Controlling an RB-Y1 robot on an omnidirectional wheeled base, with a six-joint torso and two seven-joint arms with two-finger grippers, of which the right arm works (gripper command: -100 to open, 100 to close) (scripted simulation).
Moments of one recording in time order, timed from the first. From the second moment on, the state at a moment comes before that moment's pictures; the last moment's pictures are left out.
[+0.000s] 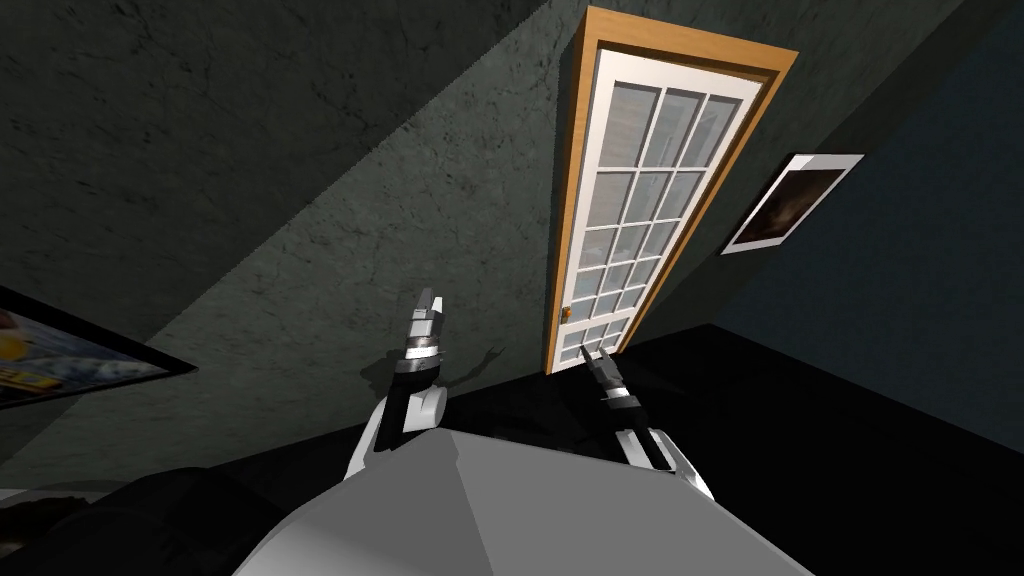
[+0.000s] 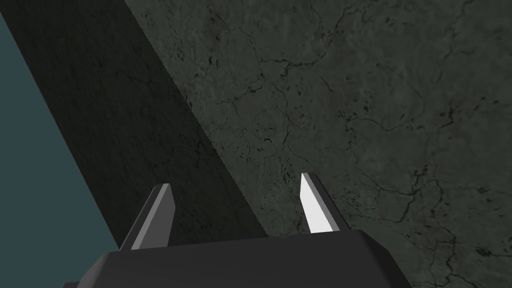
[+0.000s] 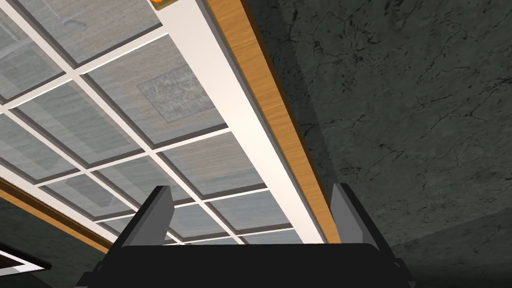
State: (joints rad) arm 0.09 -0.17 -0.07 -1.10 0.29 -0.85 0.74
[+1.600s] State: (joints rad) arm -0.03 -0.20 -0.07 -0.74 0.36 -0.95 1.02
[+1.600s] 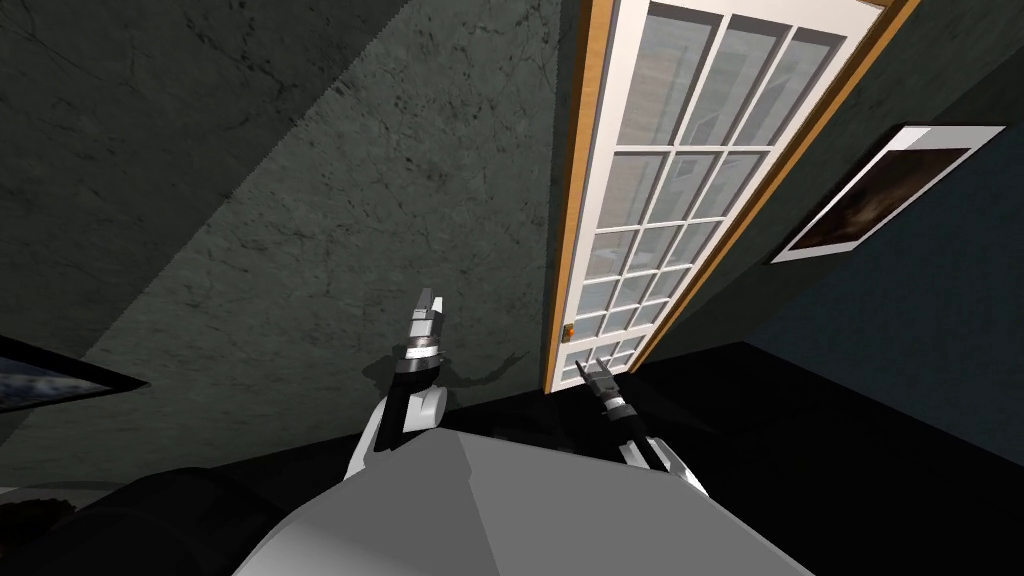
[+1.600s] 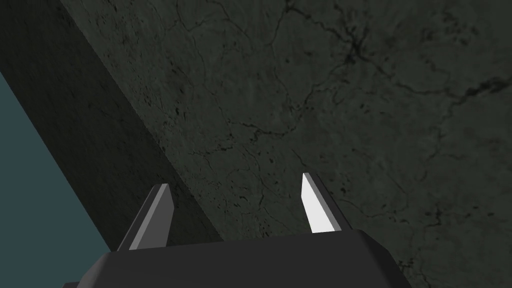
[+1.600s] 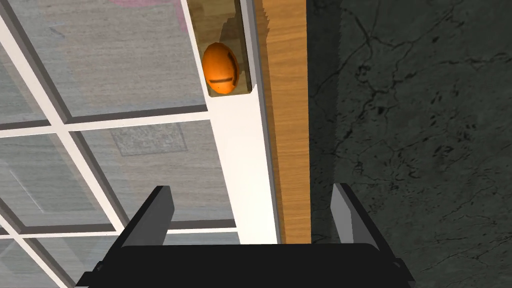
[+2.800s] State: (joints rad) arm -0.06 -0.24 -0.10 -0.56 0.37 -1.05 1.11
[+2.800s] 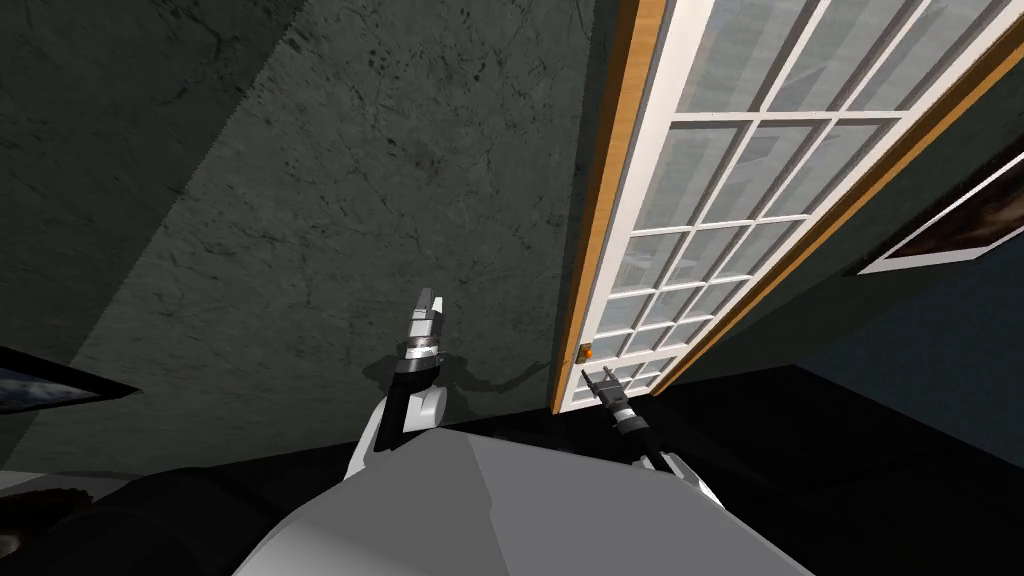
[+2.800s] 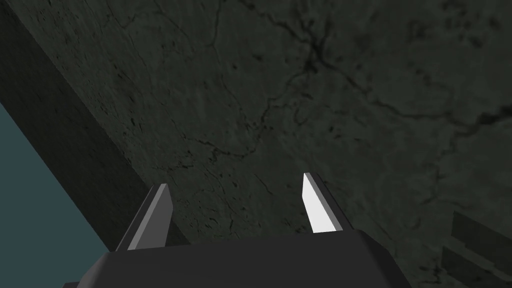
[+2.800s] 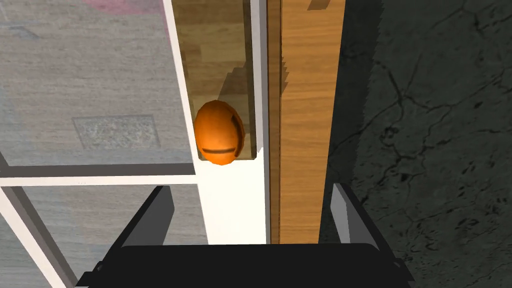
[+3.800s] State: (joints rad) arm -0.02 -0.32 -0.13 -0.50 0.33 -1.13 1.09
